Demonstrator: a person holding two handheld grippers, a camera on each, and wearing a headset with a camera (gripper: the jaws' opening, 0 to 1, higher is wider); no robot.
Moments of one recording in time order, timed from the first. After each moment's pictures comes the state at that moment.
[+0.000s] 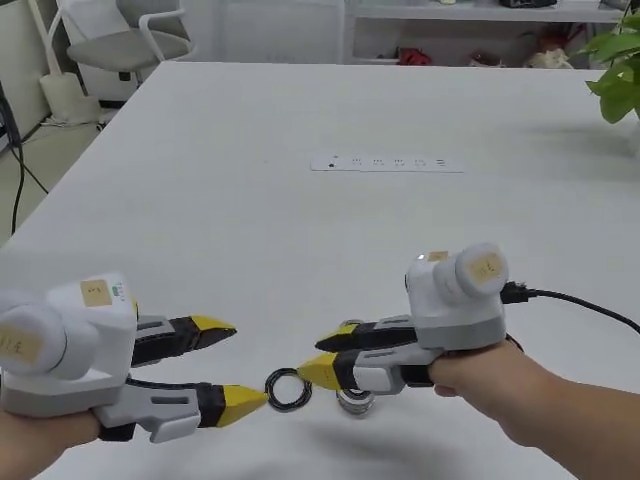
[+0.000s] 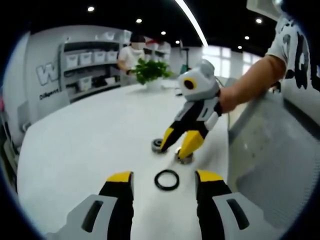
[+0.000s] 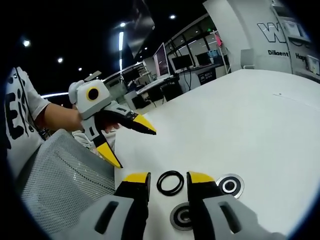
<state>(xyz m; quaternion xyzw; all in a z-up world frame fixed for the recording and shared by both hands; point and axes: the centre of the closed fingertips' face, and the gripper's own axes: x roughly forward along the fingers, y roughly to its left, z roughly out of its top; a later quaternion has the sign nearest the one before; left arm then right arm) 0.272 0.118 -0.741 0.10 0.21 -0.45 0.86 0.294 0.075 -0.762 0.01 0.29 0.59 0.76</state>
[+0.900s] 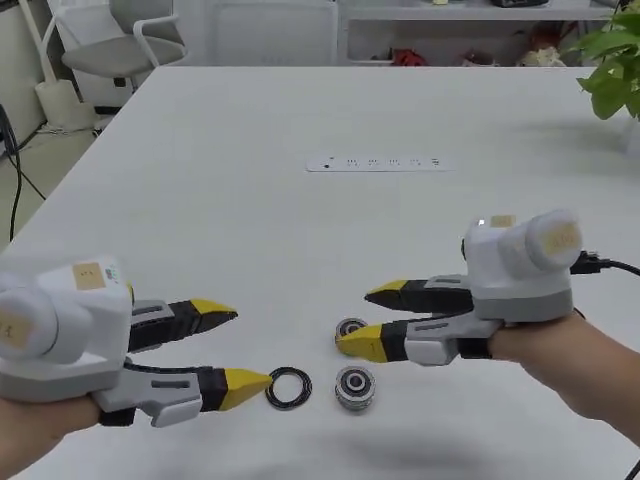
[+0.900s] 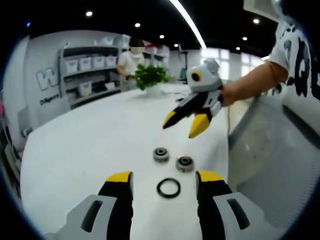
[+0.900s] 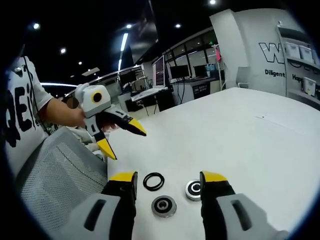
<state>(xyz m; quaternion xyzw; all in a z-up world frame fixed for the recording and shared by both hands) 0.275 0.115 -0.722 0.10 0.19 -0.46 0.86 0.310 0.028 -0.724 -0.03 0.23 0.57 0.79</state>
